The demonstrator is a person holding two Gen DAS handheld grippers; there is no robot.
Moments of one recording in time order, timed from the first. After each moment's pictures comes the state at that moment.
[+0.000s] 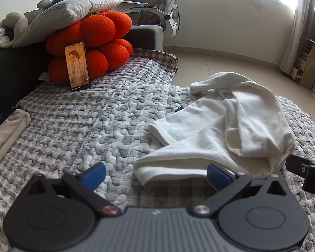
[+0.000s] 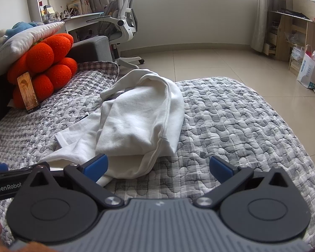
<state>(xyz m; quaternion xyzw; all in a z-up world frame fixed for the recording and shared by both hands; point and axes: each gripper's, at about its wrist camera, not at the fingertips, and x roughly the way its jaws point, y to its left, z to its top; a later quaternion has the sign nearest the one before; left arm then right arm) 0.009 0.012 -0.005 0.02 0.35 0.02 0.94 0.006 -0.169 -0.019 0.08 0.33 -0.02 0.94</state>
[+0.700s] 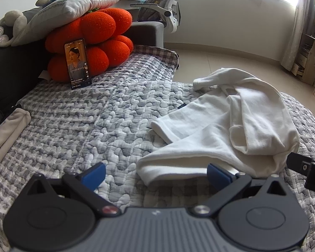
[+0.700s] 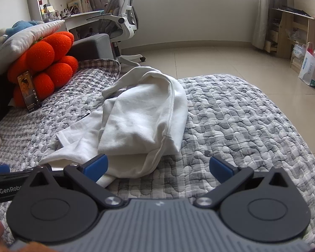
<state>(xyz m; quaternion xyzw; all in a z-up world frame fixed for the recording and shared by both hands) 0.016 0.017 -0.009 0.02 0.36 0.02 0.93 0.011 -0.166 -0.021 0.09 0.33 -0.02 0.94</state>
